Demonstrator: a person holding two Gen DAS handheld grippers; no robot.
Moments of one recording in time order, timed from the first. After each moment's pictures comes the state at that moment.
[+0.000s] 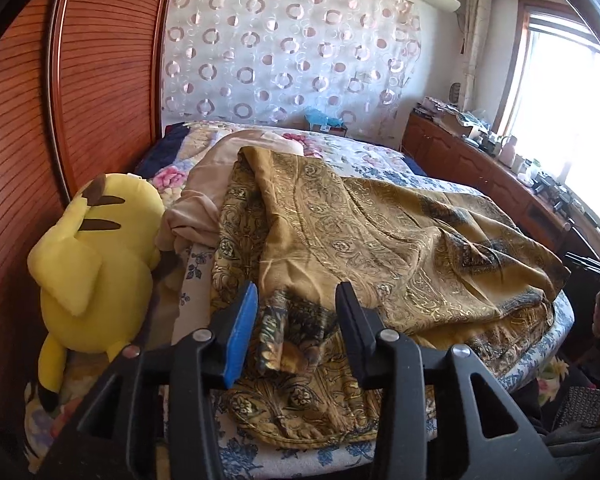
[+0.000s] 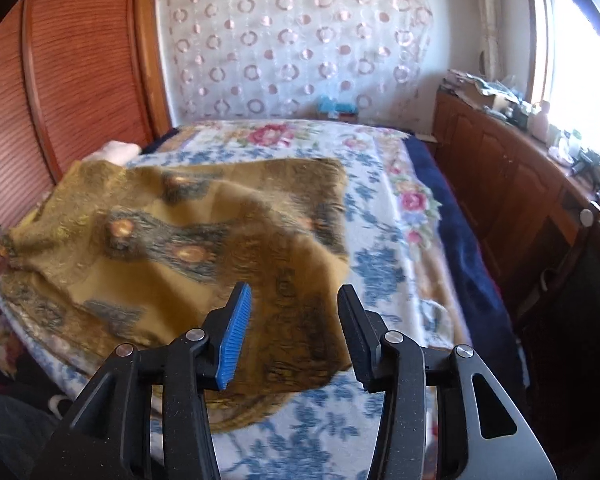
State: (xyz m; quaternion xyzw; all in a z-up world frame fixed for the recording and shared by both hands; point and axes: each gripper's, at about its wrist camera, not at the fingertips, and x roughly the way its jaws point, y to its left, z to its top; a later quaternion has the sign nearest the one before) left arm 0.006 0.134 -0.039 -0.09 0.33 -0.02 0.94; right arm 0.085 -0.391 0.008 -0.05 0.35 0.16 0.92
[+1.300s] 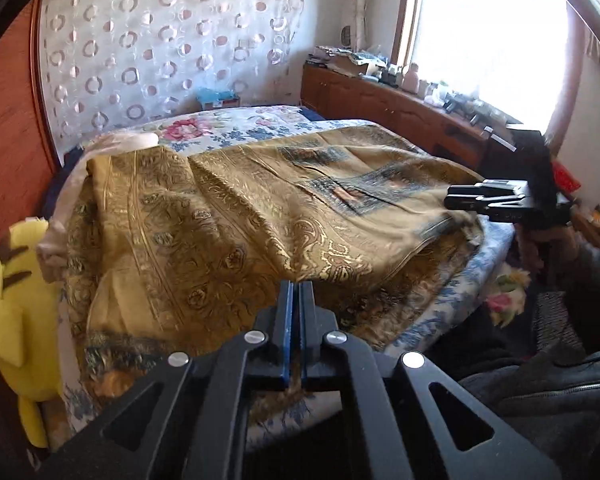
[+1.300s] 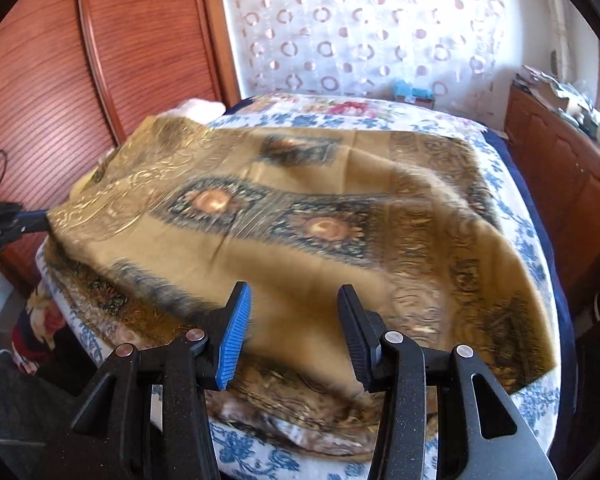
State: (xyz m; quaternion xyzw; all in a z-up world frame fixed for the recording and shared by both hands) left arm -0.005 0.036 -0.023 0.00 0.37 -0.20 0.91; right arm 0.079 -0.308 -0.023 -0.06 0.38 0.27 0.88
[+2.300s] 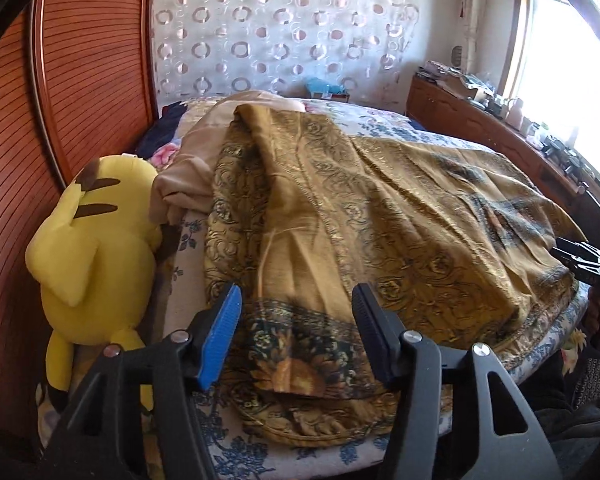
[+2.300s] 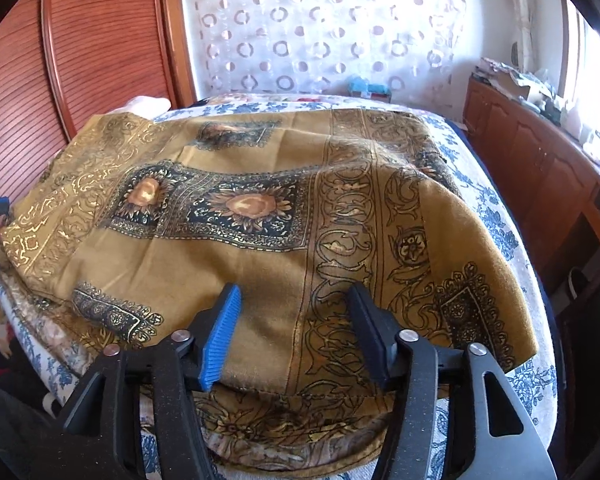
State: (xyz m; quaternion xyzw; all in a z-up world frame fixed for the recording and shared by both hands) left arm 0.025 0.133 -0.070 -0.05 0.38 -0.02 0.92; right arm 0.087 -0.324 -0.056 -0.06 0.37 0.19 0.91
